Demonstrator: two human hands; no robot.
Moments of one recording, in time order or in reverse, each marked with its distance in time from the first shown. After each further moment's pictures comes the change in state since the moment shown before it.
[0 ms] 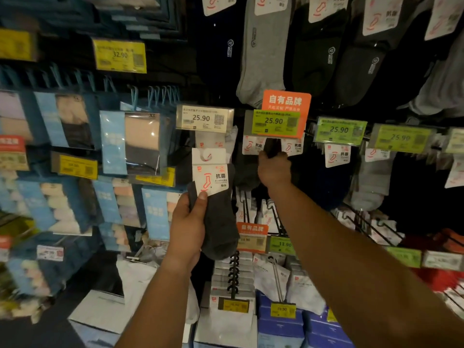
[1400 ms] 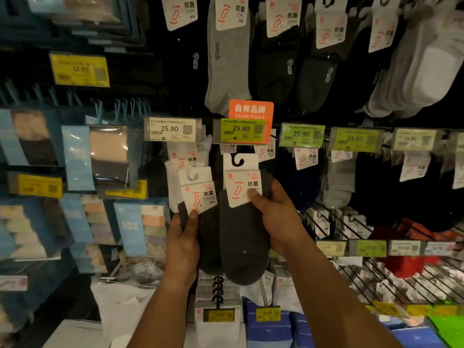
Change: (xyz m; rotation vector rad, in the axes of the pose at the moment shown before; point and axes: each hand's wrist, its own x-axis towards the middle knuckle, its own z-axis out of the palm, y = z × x) left_hand -0.016 -0.023 0.020 0.016 -0.036 -0.070; right_hand -0.112 0.031 -0.082 0.667 -0.331 -0.051
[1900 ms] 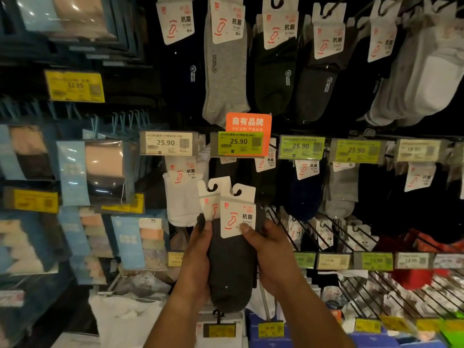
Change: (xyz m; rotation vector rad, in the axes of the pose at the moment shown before) left_hand -0.017 0.013 0.030 -0.306 -0.194 -0.238; right_hand -0.020 0.032 0.000 0.080 0.025 0.086
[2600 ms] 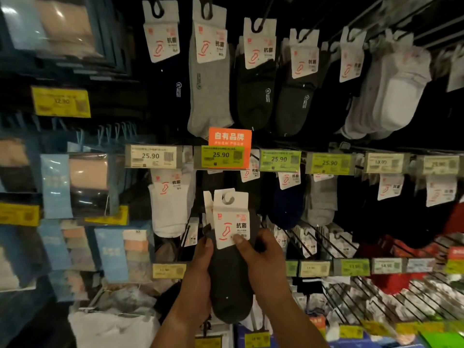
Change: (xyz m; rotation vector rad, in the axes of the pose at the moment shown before) left_hand -0.021 -0.011 0.025 -0.093 -0.067 -0.137; right_hand -0.005 0.006 -0.021 -0.358 0.222 -0.212
